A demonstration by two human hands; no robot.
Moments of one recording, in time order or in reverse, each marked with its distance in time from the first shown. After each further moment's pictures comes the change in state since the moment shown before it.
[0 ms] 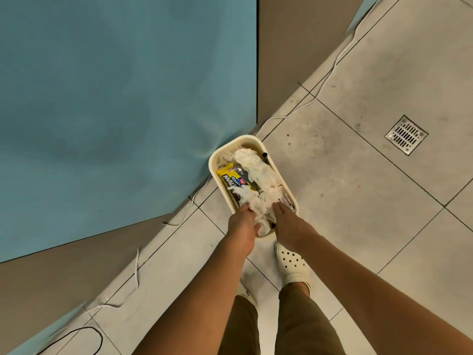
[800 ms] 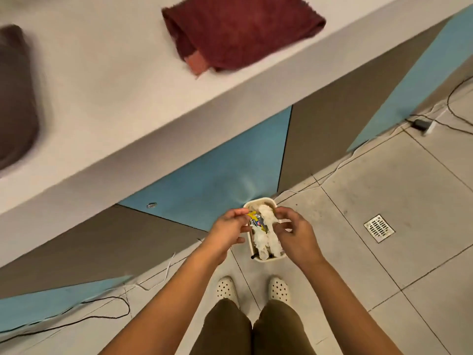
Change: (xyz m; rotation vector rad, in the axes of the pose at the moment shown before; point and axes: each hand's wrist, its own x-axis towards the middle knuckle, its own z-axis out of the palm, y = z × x) left_hand -0.375 0.079 -0.063 0.282 -0.091 0.523; right_hand -0.262 -0.130 -0.186 0.728 0.378 -0.249
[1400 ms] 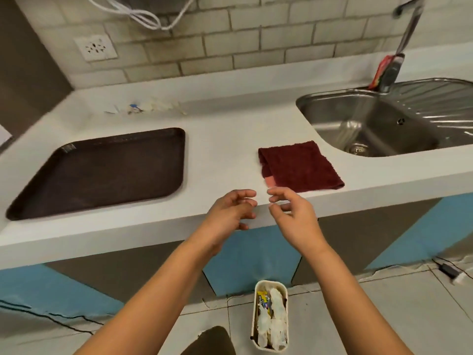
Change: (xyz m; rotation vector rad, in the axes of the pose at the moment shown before) left_hand -0.195 0.163 -0.067 -0.166 0.165 0.578; right_hand -0.060 -0.264 -0.040 -0.066 -0.188 -0.658
